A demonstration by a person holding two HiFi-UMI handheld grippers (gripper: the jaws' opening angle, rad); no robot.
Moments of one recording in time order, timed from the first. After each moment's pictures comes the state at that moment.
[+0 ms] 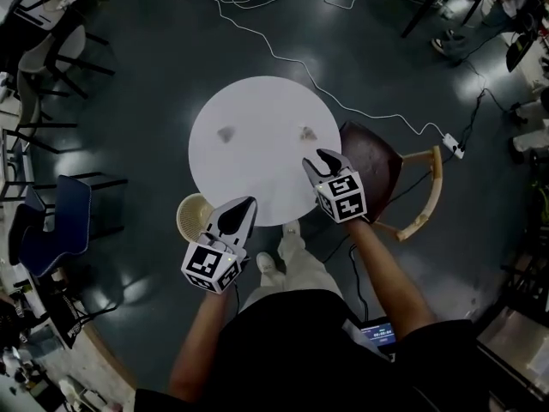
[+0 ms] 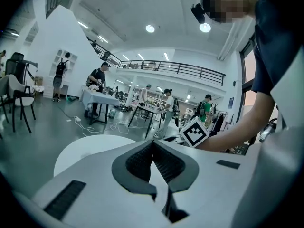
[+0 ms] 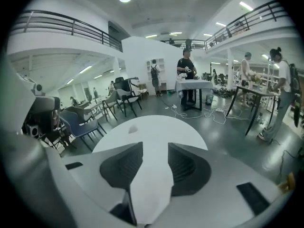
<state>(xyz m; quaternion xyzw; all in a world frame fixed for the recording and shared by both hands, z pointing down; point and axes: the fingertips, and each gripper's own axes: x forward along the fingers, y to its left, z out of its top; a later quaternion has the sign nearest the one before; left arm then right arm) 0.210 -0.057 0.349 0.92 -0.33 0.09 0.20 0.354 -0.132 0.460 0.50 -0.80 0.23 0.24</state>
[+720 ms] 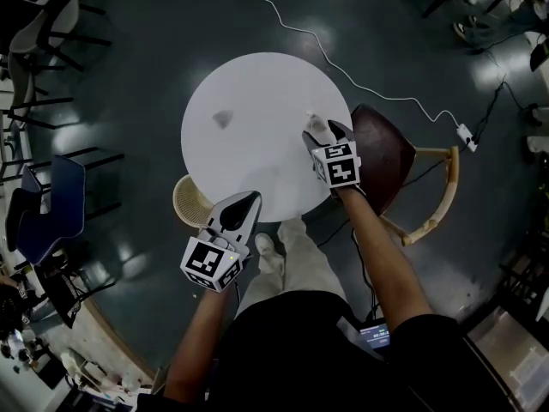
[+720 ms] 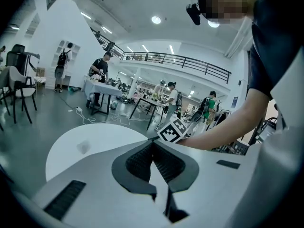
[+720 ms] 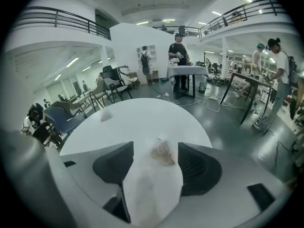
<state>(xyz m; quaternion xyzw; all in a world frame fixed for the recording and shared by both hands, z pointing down) 0.228 -0.100 0.414 0.90 -0.33 0.13 0.25 0.378 -0.222 0.584 0.52 -0.75 0.28 0.29</state>
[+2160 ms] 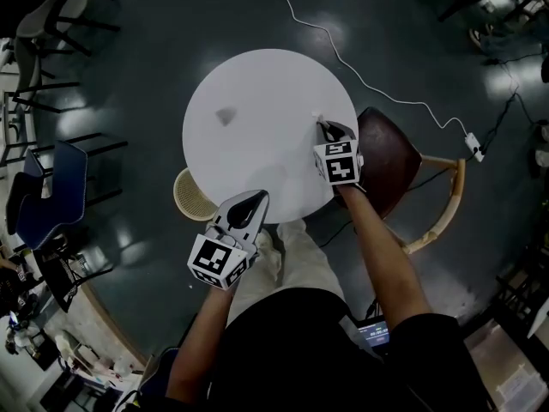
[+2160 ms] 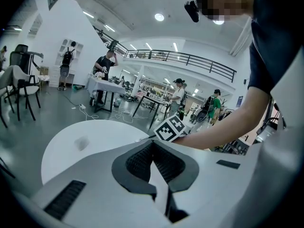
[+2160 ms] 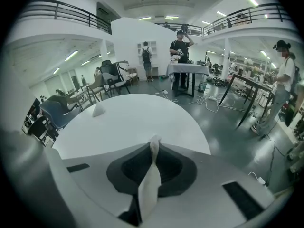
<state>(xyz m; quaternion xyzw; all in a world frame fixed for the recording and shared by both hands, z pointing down) 0.250 -0.112 0.436 0.89 -0.35 0.14 0.26 0.389 -0.245 0.607 0.52 -0.75 0.27 0.32</state>
